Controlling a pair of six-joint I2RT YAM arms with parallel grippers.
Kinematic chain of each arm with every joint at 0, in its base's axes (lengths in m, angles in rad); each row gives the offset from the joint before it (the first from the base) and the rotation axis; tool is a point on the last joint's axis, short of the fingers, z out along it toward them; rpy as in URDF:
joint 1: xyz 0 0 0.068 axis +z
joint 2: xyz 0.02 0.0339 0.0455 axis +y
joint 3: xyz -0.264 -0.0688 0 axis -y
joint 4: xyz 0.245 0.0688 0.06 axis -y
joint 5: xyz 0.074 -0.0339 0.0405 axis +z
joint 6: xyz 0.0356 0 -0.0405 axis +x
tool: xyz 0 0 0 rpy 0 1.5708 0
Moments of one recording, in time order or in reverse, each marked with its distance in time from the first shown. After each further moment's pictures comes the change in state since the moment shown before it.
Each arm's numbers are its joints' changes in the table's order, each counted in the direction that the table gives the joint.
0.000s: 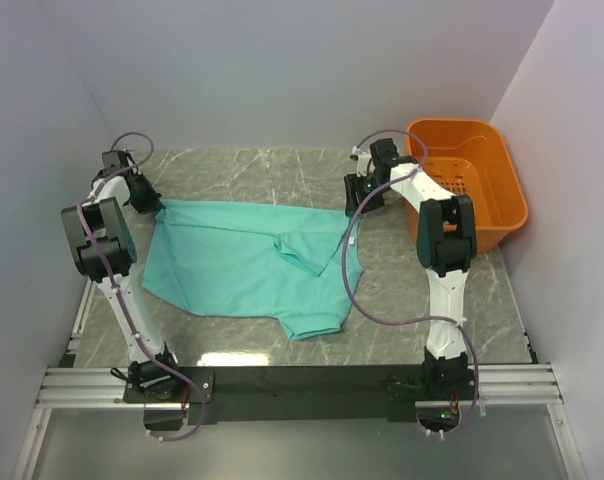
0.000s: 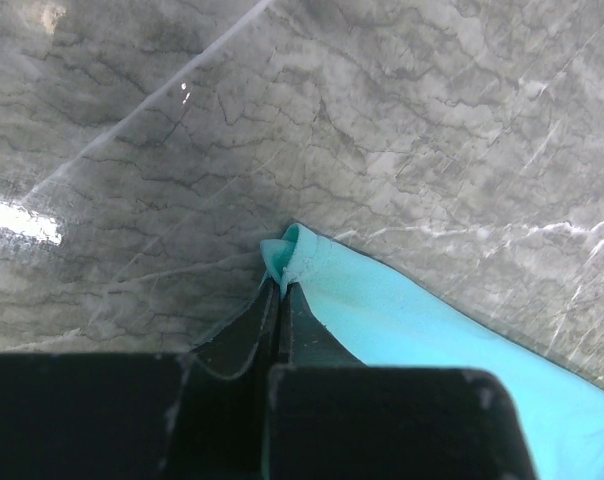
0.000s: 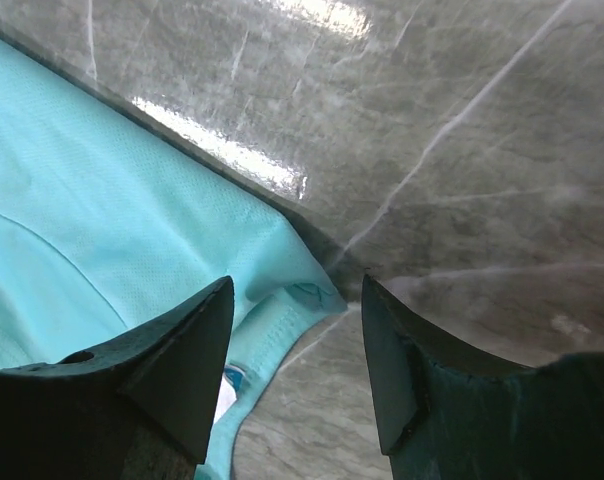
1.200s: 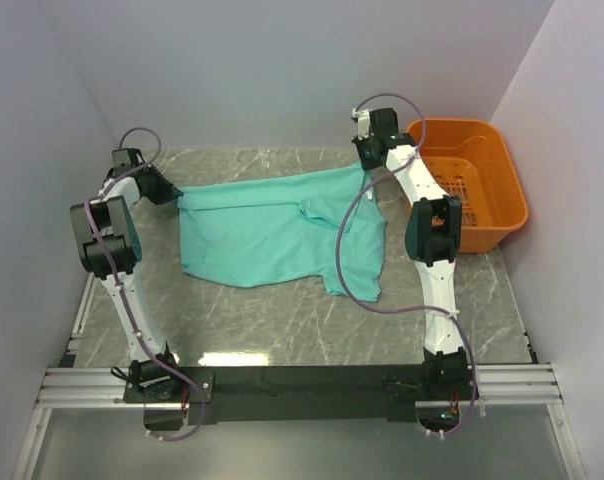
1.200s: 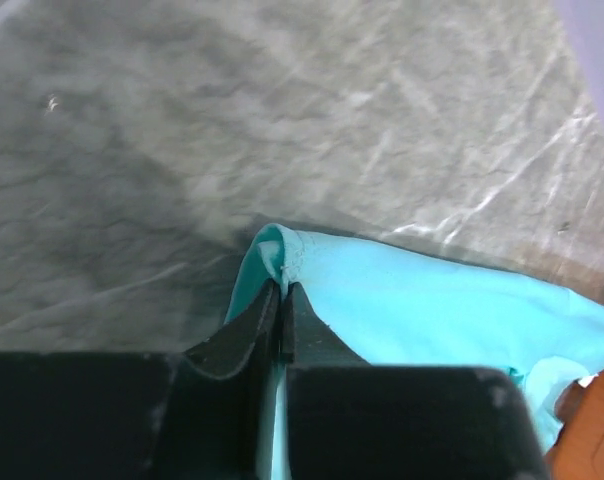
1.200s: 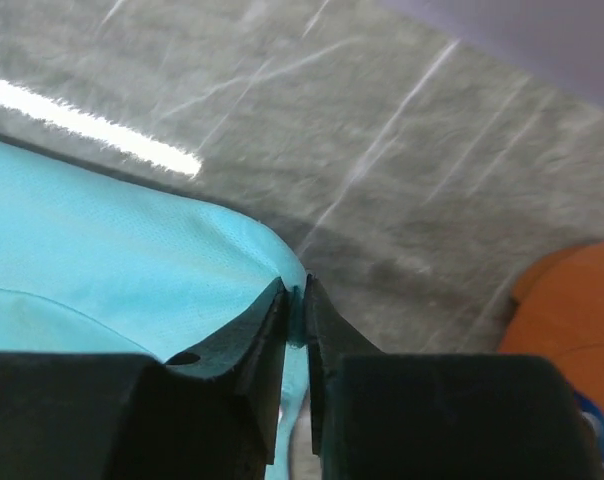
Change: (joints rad) left arm -0.040 0.024 -0.013 0.161 -0.172 -0.174; right arm -0.009 0.234 0.516 0.022 -0.273 -0.151
